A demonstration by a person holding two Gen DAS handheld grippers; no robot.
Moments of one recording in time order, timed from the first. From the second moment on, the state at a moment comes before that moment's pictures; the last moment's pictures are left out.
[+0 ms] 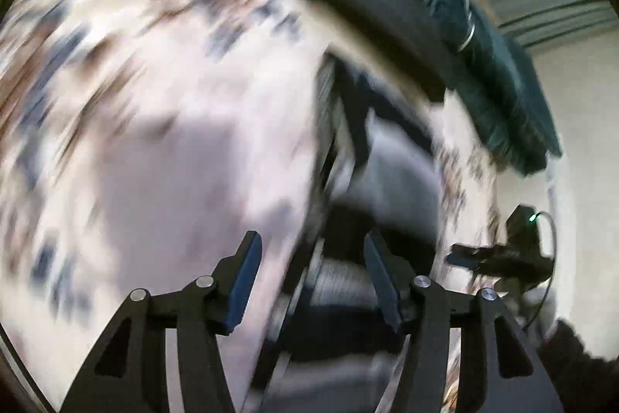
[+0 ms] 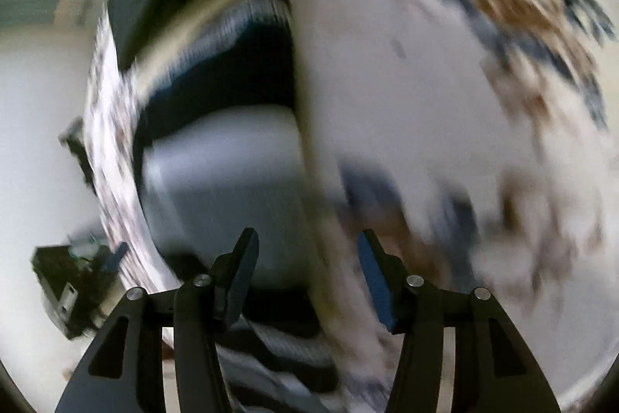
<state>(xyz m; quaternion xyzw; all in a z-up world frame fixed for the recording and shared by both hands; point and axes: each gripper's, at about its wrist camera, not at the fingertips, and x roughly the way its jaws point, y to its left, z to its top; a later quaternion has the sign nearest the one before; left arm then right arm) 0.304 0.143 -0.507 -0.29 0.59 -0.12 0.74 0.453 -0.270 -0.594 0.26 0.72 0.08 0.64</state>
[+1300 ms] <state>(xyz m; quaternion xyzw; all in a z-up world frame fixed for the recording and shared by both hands) 0.066 0.134 -0.558 -0.35 0.64 -0.09 0.68 0.119 -0.125 -0.652 0.34 0.77 0.11 0.53</state>
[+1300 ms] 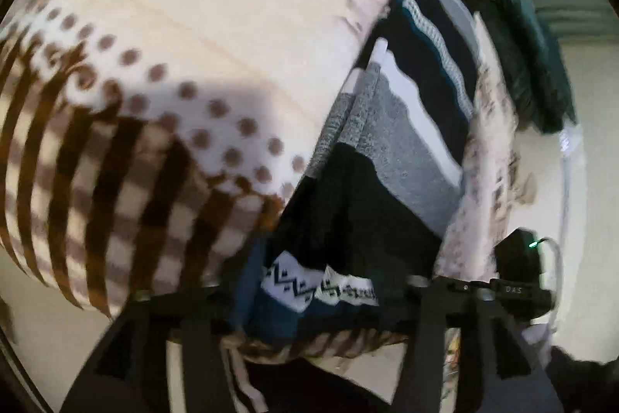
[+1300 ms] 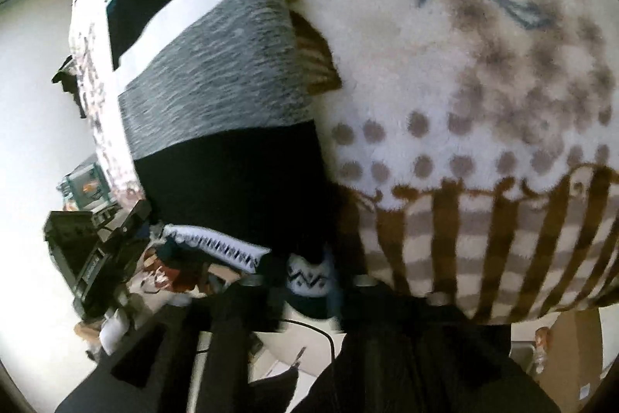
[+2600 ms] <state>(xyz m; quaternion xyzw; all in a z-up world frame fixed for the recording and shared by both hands) 0.028 0.126 -0.531 -0.31 0.62 -0.07 0.72 0.122 -0.137 -0.663 0.33 0.78 0.14 0.51</state>
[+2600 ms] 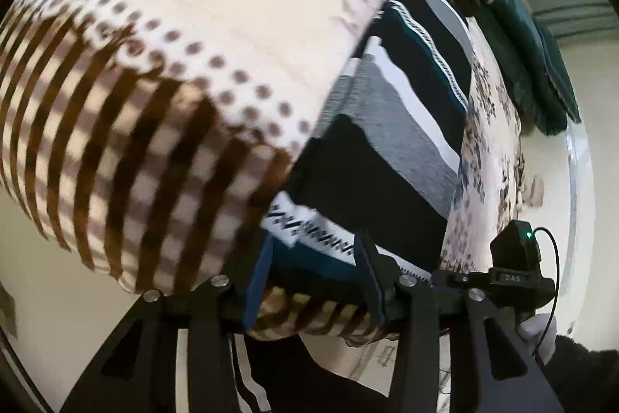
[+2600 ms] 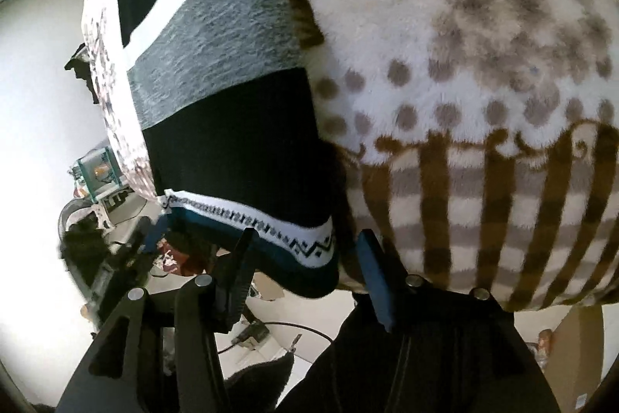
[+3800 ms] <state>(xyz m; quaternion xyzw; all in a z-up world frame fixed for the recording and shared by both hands) 0.027 0.168 -0.570 -0.39 0.62 -0.06 0.67 0.127 -0.125 -0.672 0.33 0.78 0.14 0.51</state>
